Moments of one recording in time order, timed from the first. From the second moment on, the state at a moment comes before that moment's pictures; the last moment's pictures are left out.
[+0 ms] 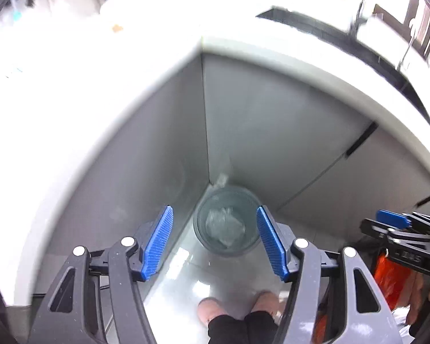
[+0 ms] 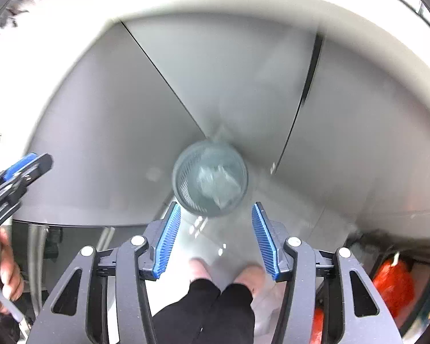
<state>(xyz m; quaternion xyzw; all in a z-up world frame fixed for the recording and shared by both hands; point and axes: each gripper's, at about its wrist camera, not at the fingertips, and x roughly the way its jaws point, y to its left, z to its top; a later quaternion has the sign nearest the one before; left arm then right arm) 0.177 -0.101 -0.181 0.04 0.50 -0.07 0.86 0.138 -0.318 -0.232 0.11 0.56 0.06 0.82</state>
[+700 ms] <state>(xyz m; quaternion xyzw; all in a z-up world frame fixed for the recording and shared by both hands) 0.154 -0.074 -0.028 -0.01 0.44 0.00 0.90 0.142 -0.362 -0.040 0.11 0.42 0.10 0.90</state>
